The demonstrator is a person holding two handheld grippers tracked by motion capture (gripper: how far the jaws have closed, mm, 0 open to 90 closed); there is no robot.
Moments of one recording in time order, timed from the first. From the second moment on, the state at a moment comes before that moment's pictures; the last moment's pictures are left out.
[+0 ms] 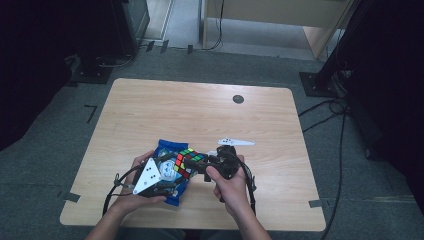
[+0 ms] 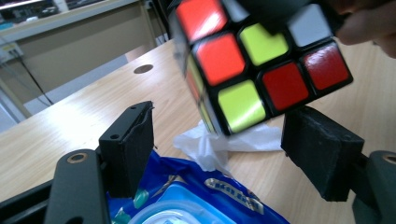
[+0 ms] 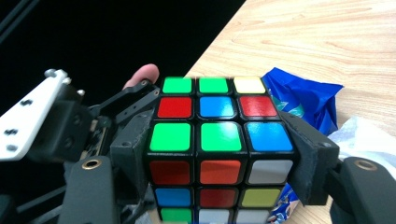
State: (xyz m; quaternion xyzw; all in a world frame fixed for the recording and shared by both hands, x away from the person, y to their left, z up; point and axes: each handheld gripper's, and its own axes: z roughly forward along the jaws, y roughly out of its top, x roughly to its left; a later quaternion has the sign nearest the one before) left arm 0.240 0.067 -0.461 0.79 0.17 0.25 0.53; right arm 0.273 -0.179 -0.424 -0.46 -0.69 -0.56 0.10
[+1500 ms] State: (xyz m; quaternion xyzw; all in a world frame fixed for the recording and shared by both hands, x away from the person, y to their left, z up) left arm 0.258 0.090 -0.464 0.77 0.24 0.28 0.53; right arm 0.301 -0.192 -0.506 -0.52 -0.75 -0.38 -0.11
